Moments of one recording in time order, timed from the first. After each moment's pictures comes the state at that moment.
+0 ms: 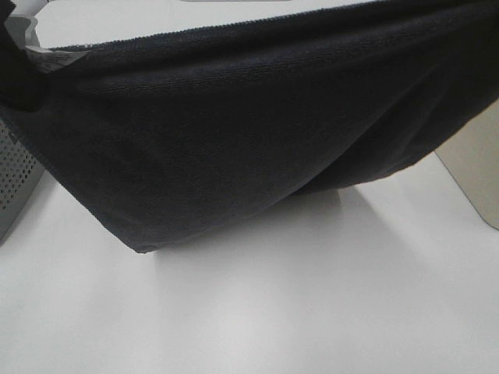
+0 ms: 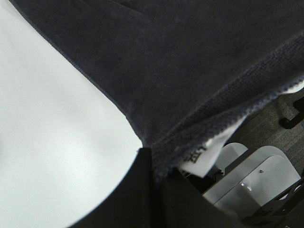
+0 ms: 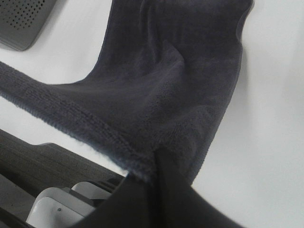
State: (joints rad) left arm -0.48 1.25 -1.27 -0.21 1.16 0.04; right arm 0.32 1.06 -1.27 0.21 1.21 0.04
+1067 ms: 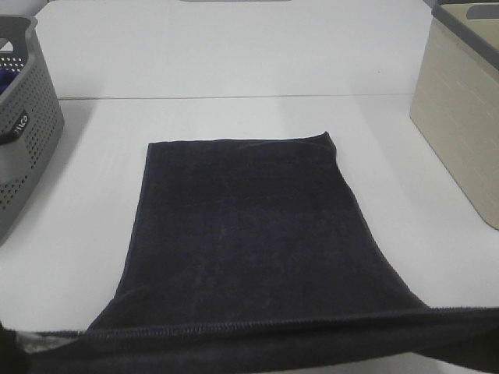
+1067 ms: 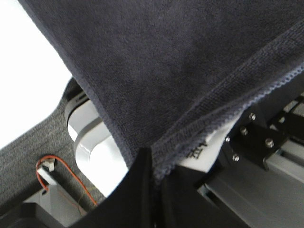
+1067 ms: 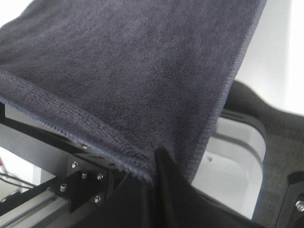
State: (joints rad) left arm -0.54 1.15 -0.76 -0.43 1.17 0.07; right arm 0.32 0.82 -0.67 0.41 1.20 0.14
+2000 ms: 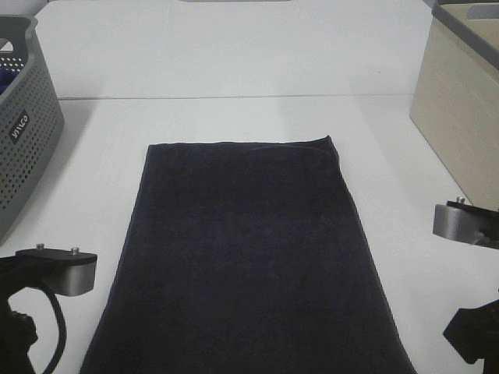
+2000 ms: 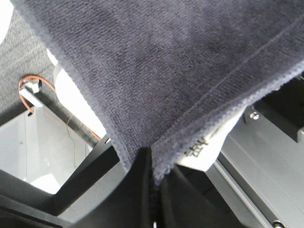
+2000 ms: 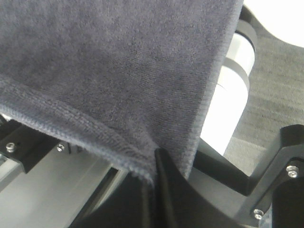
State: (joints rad) left arm -0.64 1.43 -0.67 -0.49 1.15 0.06; right arm 0.32 1.21 -0.58 0.41 1.21 -0.02
